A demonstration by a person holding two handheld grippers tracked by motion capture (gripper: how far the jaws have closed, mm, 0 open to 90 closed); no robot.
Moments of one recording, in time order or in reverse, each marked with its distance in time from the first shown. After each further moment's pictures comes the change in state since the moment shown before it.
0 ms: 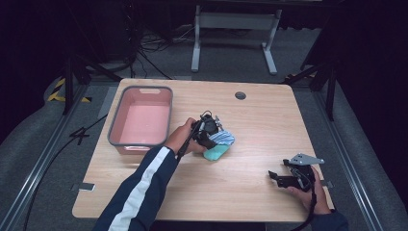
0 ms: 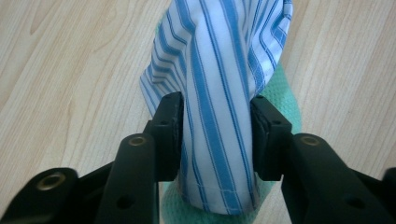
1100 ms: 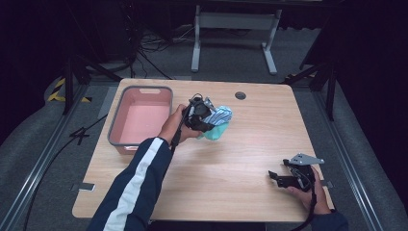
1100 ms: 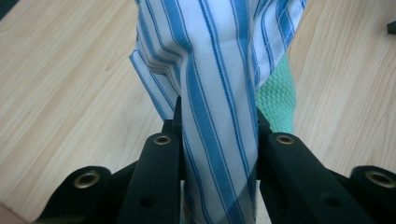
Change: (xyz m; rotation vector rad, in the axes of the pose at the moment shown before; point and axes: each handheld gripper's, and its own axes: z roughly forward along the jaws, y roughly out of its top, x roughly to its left) left arm 0.022 0.002 -0.049 -0.174 0.014 -0.084; right arm 0.000 0.000 0.000 0.000 0.000 0.000
